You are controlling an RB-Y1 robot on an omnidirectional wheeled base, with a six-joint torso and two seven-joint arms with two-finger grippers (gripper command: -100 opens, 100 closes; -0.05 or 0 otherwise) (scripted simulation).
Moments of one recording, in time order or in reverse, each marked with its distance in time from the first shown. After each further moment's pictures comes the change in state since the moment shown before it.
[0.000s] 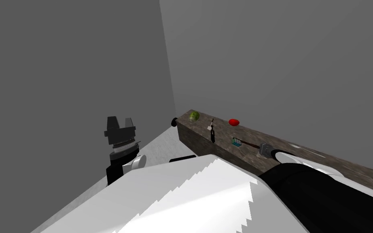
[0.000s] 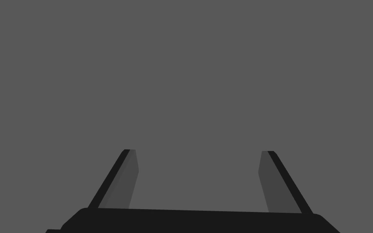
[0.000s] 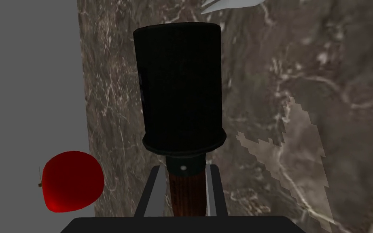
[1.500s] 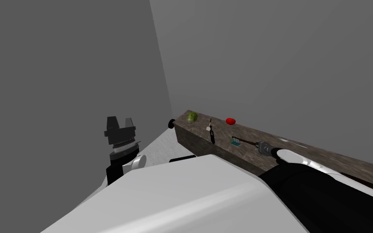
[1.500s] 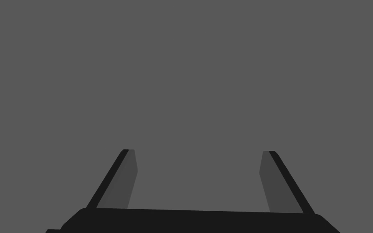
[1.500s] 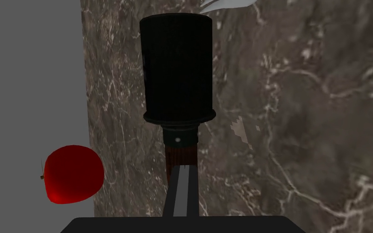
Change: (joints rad) left arm 0.000 0.000 0.000 0.000 0.000 0.000 0.000; right arm -0.019 0.034 -0.098 0.010 -0.245 -0.078 0.403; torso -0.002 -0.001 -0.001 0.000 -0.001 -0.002
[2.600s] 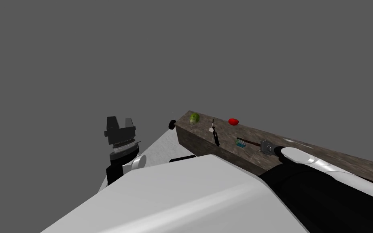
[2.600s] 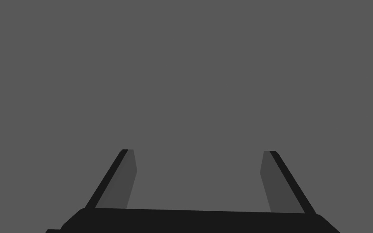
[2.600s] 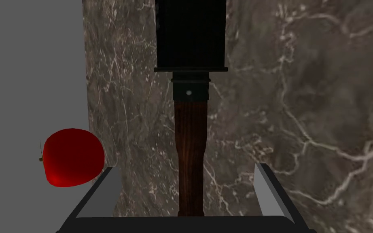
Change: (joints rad) left arm 0.000 0.000 0.000 0.000 0.000 0.000 0.000; right arm -0.007 -0.036 -0.020 0.038 -0.097 -0.057 0.110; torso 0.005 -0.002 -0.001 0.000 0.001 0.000
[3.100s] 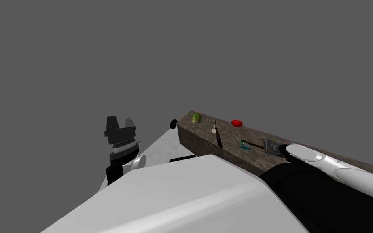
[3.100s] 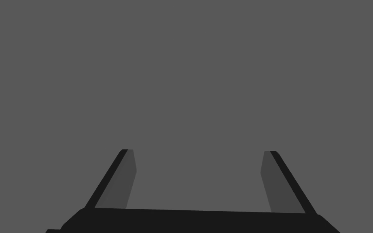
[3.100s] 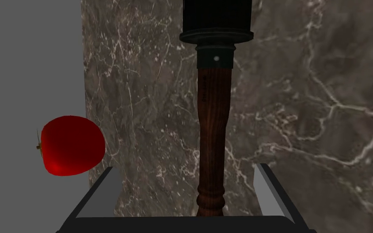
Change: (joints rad) left arm 0.000 0.000 0.000 0.000 0.000 0.000 0.000; right arm 0.038 -0.074 -0.008 0.000 -0.009 -0.084 -0.070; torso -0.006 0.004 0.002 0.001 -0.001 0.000
